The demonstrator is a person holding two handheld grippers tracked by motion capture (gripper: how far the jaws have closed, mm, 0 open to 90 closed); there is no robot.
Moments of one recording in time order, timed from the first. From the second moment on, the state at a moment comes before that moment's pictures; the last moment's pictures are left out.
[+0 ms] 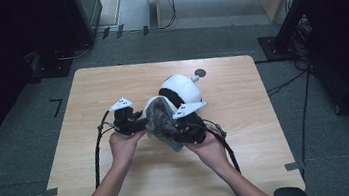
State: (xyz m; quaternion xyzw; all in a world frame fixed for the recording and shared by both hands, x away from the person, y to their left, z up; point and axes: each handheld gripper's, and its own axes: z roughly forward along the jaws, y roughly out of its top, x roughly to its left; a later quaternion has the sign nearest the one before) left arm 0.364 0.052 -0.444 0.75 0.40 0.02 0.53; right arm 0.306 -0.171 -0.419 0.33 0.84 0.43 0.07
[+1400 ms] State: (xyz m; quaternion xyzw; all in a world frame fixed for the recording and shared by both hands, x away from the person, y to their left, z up) left arm 0.368 0.075 -0.439 0.69 0.44 -0.02 0.58; right arm 0.328 -0.183 -0.461 0.36 0.86 0.34 0.09
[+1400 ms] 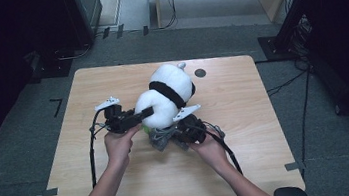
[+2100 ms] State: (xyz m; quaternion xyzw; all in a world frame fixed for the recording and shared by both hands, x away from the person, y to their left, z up) left arm 0.367 0.067 -0.448 0.70 0.45 -0.01 0.56; right arm 0.321 -0.220 -0.407 0.39 0.79 0.46 0.10
